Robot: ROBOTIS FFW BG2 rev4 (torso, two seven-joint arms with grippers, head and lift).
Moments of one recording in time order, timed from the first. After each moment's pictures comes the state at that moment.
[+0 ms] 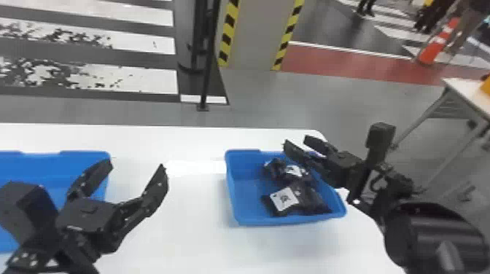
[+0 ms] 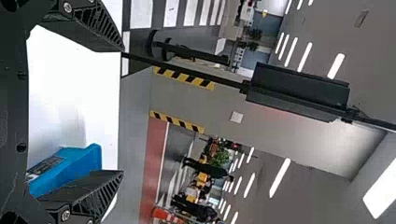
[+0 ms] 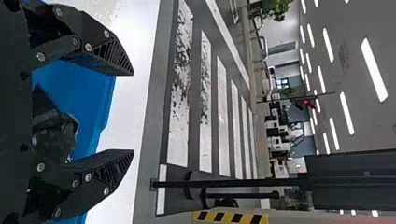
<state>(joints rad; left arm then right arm) 0.42 0.10 -0.24 -2.10 0.25 0.18 -0.11 0.13 -0.30 -0.31 -1.88 -0.29 0.55 0.61</state>
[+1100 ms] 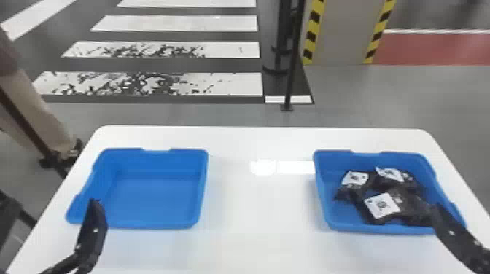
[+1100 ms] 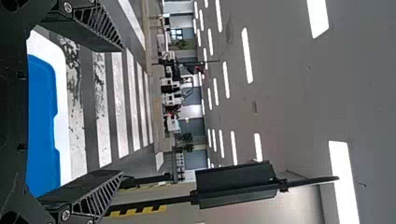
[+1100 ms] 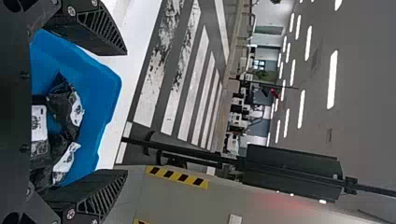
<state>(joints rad) 0.95 0.00 0.19 -2.29 0.06 -0.40 -0.04 0.88 -0.10 -0.45 -2.50 -0.18 0.17 0.46</state>
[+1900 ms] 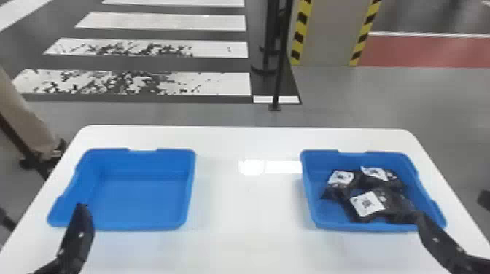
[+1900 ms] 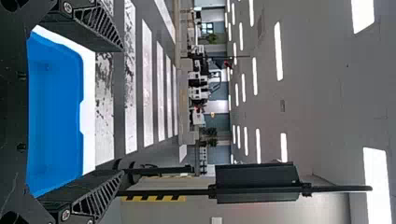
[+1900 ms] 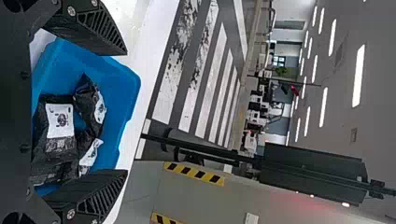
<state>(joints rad) 1.04 0.00 0.17 -2.45 0.09 -0.21 -0.04 0.93 -0.08 -0.46 -2.57 -0.16 0.25 0.46</state>
